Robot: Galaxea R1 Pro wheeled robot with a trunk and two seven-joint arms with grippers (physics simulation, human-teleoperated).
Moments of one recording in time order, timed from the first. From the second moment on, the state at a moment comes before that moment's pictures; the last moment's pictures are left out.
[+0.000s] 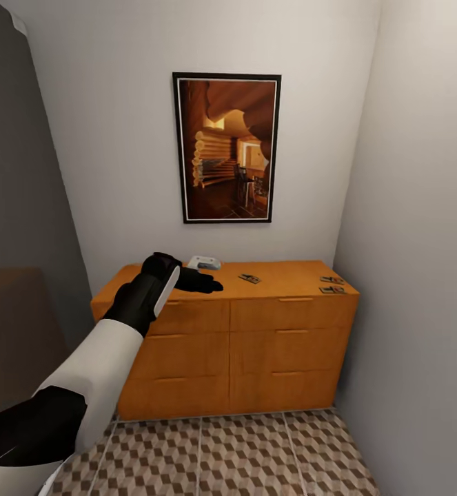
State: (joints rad) left arm -1.10 -0.12 -0.20 -0.86 0.00 1.00 -0.31; right arm -0.09 0.02 0.03 -0.10 0.07 -0.39 -0.07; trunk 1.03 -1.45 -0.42
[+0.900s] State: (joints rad) left arm -1.10 -0.11 -0.30 -0.90 0.00 1.00 -0.32; right arm -0.09 0.02 0.03 -0.10 0.07 -0.39 -0.07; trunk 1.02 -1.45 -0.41
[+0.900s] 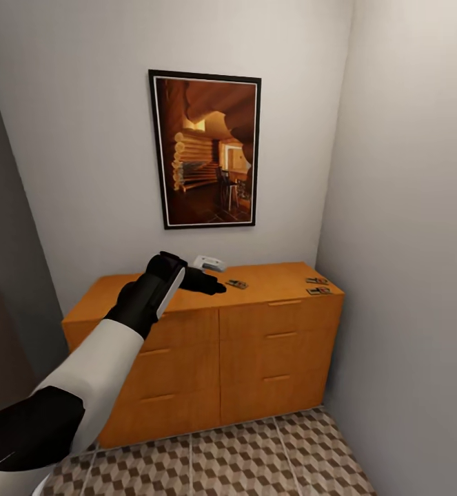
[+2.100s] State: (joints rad) left arm -1.10 -0.11 -0.37 -0.90 0.00 1.00 -0.37; right arm -0.09 0.02 0.03 -0.11 0.07 -0.39 -0.07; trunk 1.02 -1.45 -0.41
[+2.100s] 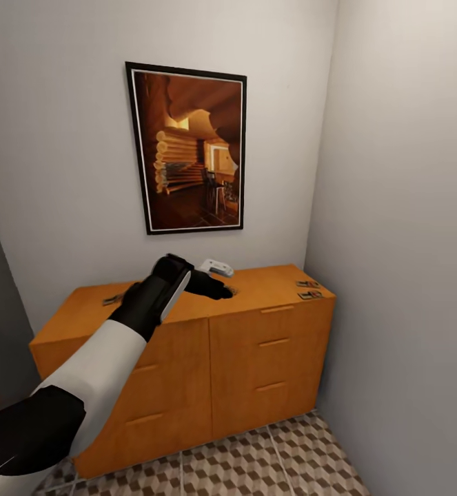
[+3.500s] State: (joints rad) left arm -1.10 -0.11 -0.48 -0.89 0.00 0.94 -0.53; right arm -0.09 0.02 0.03 -0.11 0.07 -0.39 -0.07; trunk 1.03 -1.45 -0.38
